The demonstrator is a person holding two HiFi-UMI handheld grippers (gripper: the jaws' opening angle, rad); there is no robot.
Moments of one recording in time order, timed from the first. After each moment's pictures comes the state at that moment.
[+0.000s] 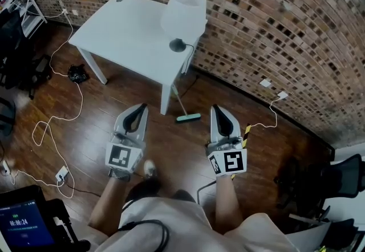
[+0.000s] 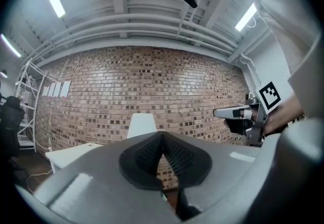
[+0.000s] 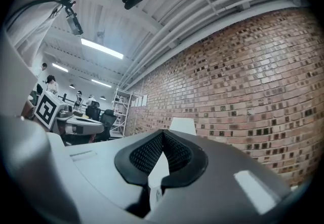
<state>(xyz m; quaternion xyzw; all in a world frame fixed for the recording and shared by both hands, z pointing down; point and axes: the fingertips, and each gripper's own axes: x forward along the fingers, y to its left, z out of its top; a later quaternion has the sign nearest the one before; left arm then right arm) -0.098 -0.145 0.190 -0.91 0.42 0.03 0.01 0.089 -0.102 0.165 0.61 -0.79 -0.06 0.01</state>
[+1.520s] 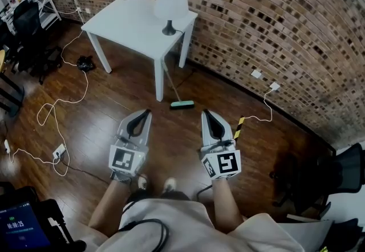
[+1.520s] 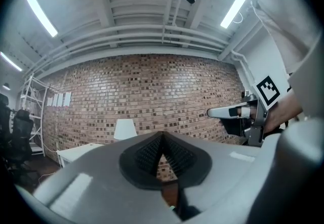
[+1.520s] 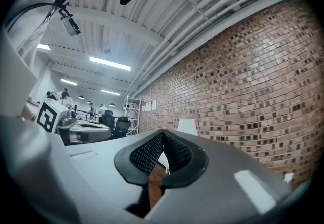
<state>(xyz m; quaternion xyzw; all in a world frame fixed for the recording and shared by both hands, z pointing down) -0.030 0.122 0.160 -0.90 0.43 0.02 0.04 0.127 0.147 0.143 0.57 -0.82 -0.03 -0.02</state>
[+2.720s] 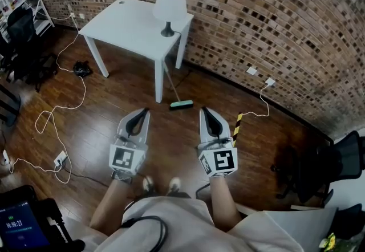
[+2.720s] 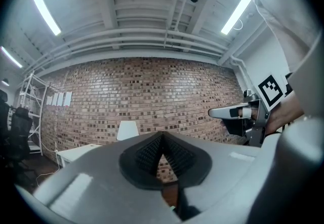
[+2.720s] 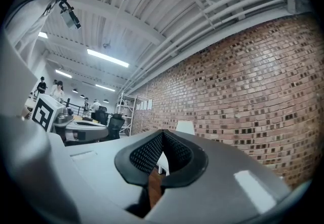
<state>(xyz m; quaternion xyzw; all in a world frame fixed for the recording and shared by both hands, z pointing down) -0.081 0.126 0.155 -0.91 0.42 0.04 0.04 0.078 0.159 0.133 0.61 -0.79 -0.05 0.00</state>
